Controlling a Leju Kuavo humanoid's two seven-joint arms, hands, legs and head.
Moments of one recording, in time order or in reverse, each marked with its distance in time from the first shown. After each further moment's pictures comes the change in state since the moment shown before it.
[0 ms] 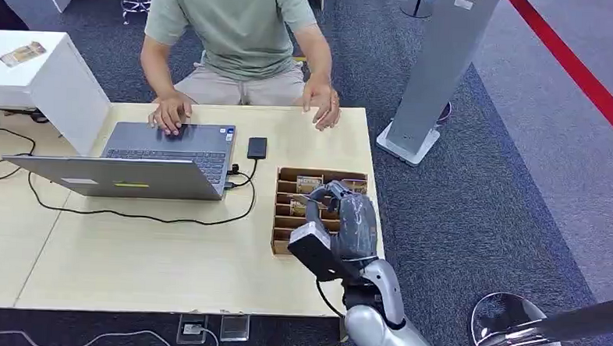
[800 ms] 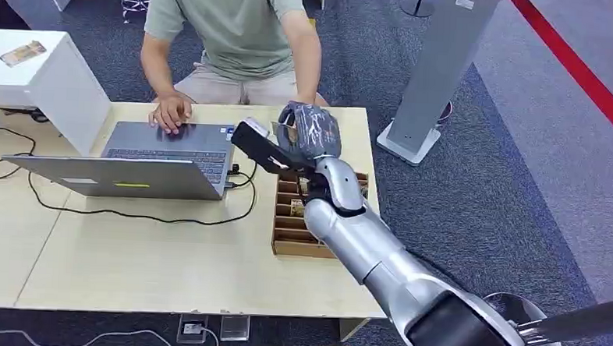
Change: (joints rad) left arm -0.007 0.000 -0.018 0.000 -0.052 -0.015 0.023; right arm -0.603 0.250 0.063 0.712 0.101 0.100 0.191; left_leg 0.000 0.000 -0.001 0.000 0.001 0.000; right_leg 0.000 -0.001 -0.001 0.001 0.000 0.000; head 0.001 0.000
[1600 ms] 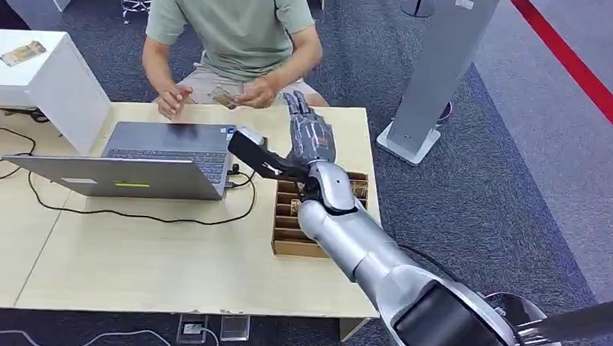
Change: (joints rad) left arm 0.001 0.000 -0.010 0.000 0.023 -0.010 -0.013; right arm -0.046 0.052 0.013 0.205 -0.024 -0.050 -0.050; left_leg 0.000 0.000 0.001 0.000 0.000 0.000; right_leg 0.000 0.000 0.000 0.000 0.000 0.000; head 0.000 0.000
